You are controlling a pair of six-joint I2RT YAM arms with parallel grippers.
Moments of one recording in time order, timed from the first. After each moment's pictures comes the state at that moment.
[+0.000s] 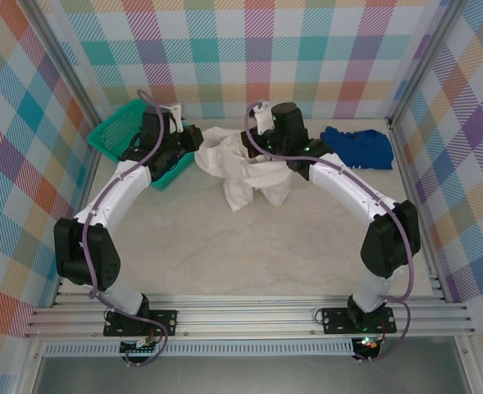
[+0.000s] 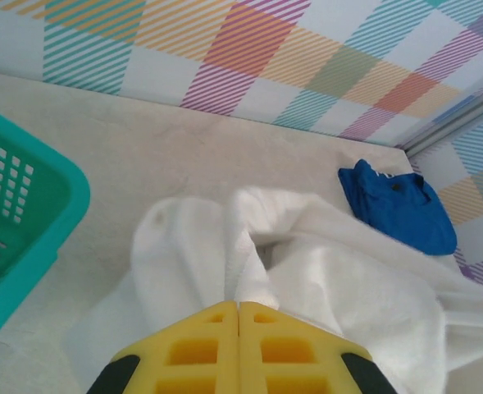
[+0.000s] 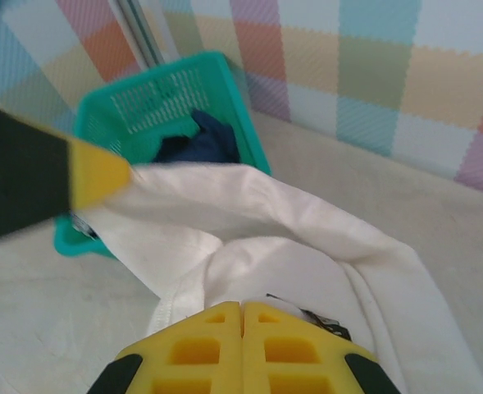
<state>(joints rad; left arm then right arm) -0.25 1.61 1.39 -0.28 0.27 -0.44 0.56 1.73 1.60 -0.25 -0.24 0.12</state>
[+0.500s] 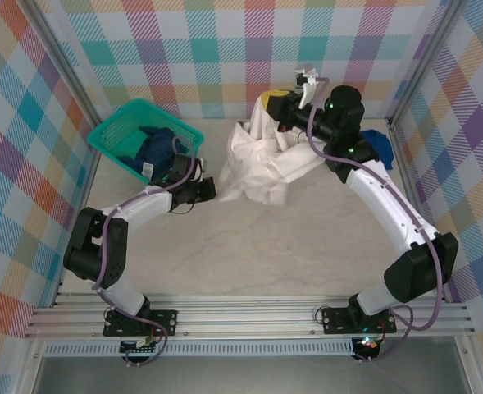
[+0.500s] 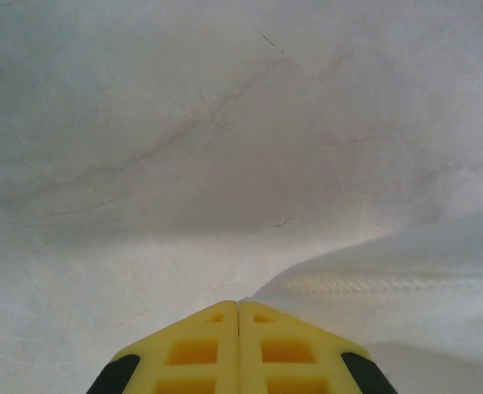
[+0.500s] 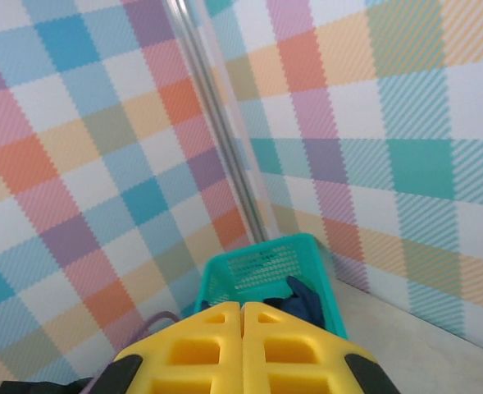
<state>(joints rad) -0.37 1.64 1.02 -0.23 0.16 -0.47 0.42 1.50 1.51 0.09 -0.56 0.33</state>
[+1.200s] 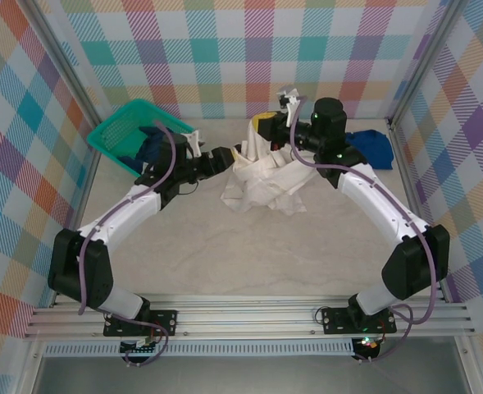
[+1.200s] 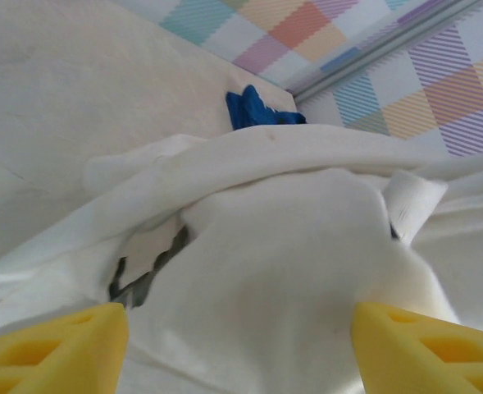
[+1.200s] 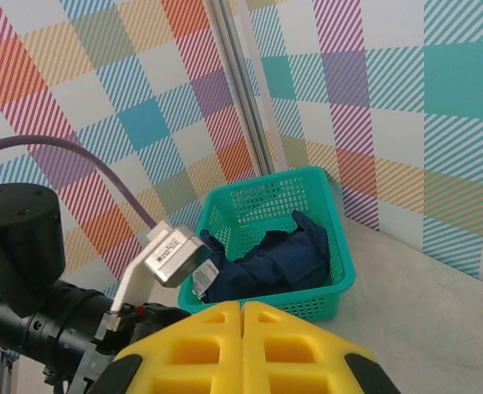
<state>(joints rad) -0.40 1.50 1.12 -0.04 0.45 -0.75 0.44 1.53 1.42 0.02 -0.60 0.20</state>
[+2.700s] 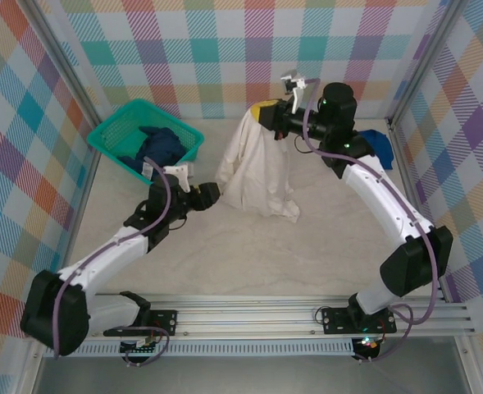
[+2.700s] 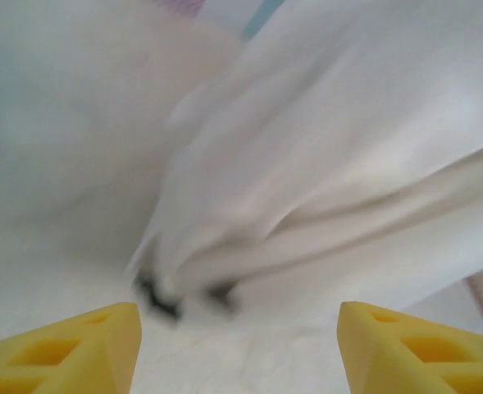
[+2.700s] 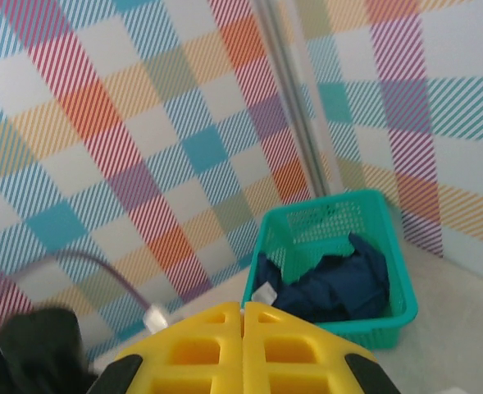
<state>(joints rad) -0.45 1.16 0.71 0.07 0.17 -0.56 0.42 1.55 1.57 -0.06 -0.77 0.28</state>
